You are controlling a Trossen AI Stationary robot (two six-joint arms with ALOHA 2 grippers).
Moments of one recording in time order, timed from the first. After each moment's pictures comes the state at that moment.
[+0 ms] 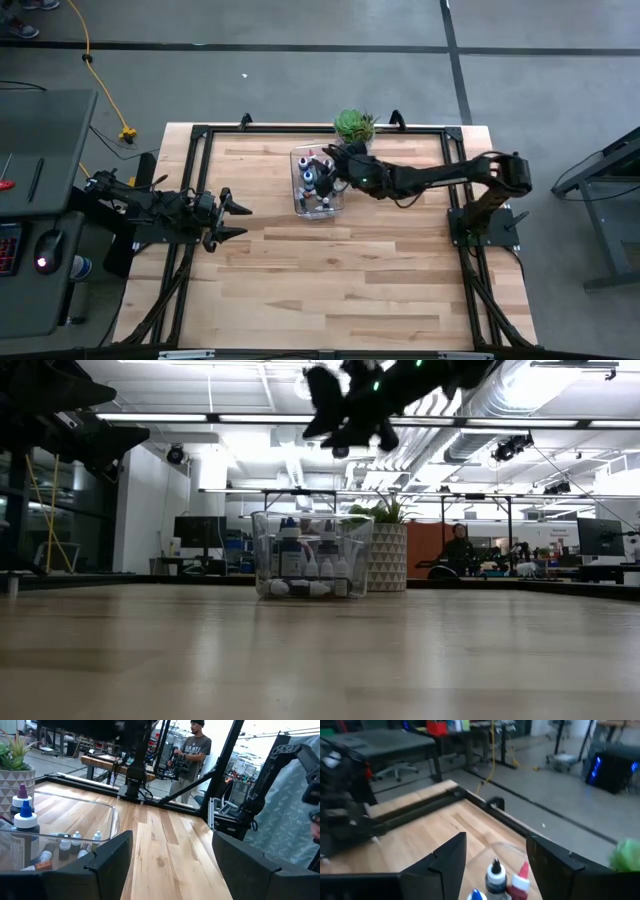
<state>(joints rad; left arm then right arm) -0.37 0.01 0.01 0.05 -0.27 -0.27 -0.09 1.64 1.09 0.31 0.54 0.22</state>
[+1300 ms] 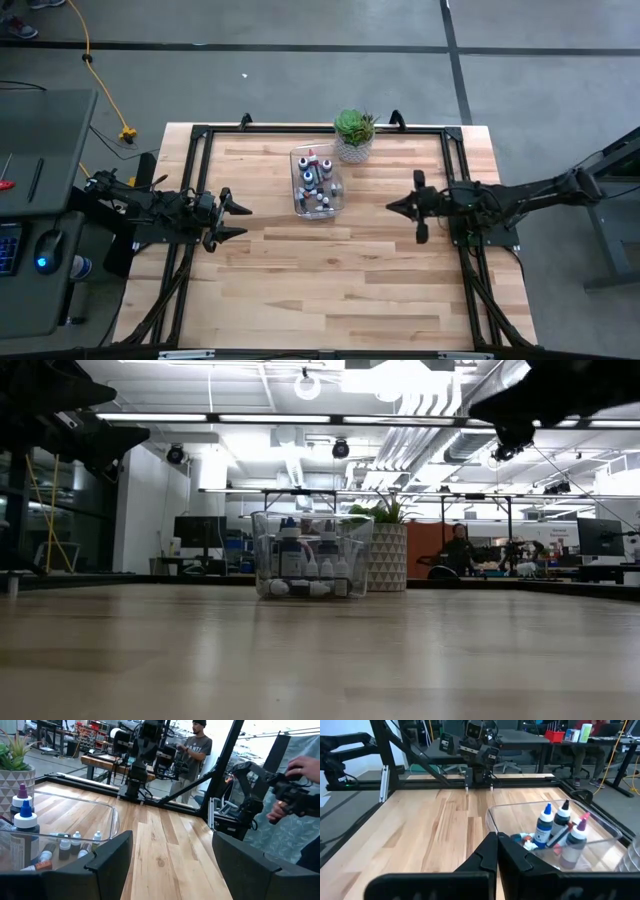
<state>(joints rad) -0.37 0.01 0.01 0.05 -0.27 -0.27 0.12 0.61 0.35 0.11 0.15 0.04</state>
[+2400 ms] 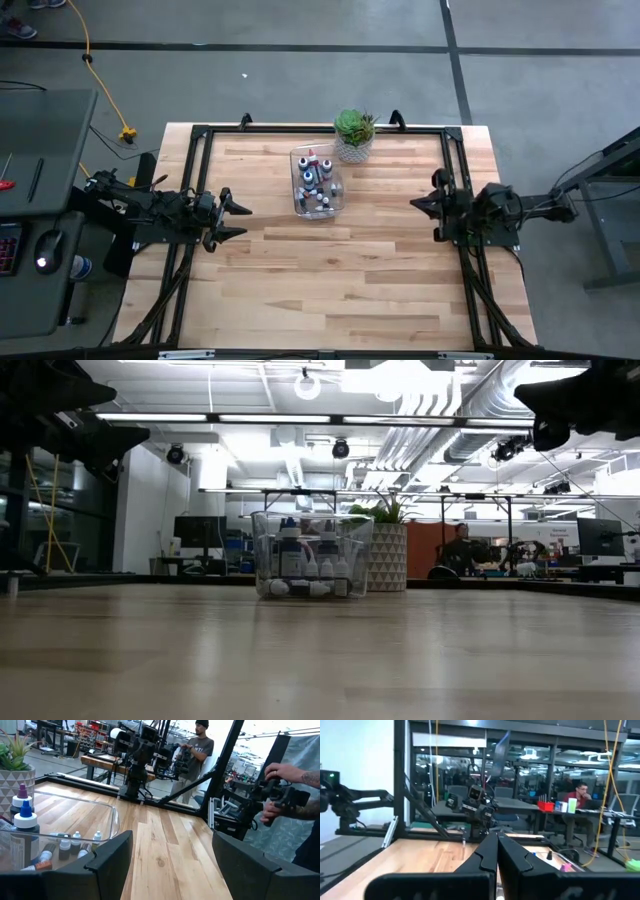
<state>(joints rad) -0.37 0.01 0.01 0.05 -0.27 -0.27 0.12 0.00 0.07 0.16 0.13 -0.09</state>
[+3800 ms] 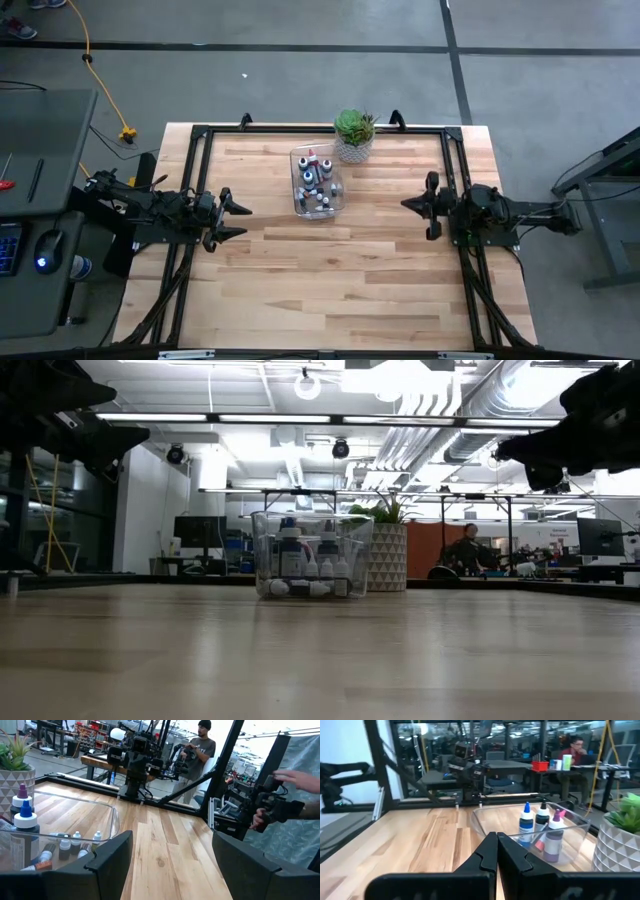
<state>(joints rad) -0.37 0.01 0.01 0.05 -0.27 -0.27 -0.04 0.01 0.01 0.03 0.04 0.04</state>
